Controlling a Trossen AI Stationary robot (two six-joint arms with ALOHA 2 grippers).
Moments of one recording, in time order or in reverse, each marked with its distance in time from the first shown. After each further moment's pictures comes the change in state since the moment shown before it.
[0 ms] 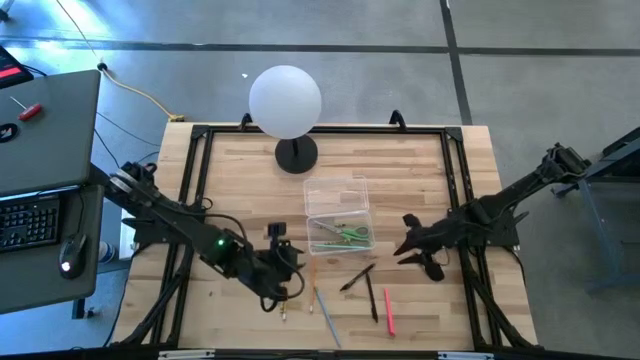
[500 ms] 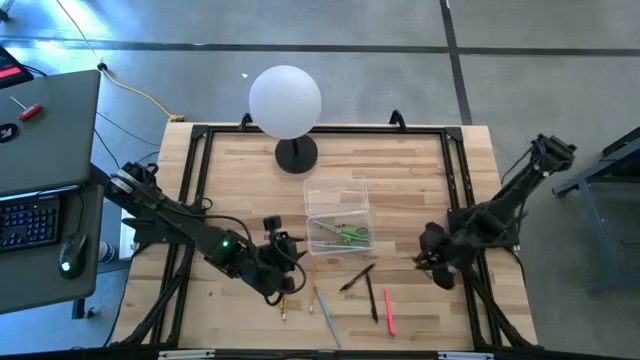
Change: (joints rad) left arm 0.007 0.004 -0.068 0.046 -0.159 -0.098; right arm 0.298 -0.004 0.076 -0.340 0.184 0.536
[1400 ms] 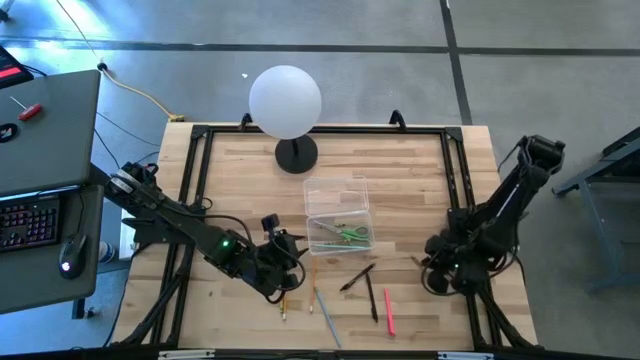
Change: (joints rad) left arm 0.000 0.000 0.001 0.016 -0.036 -0.108; right arm 0.229 0.256 -0.037 -0.083 0.236 0.528
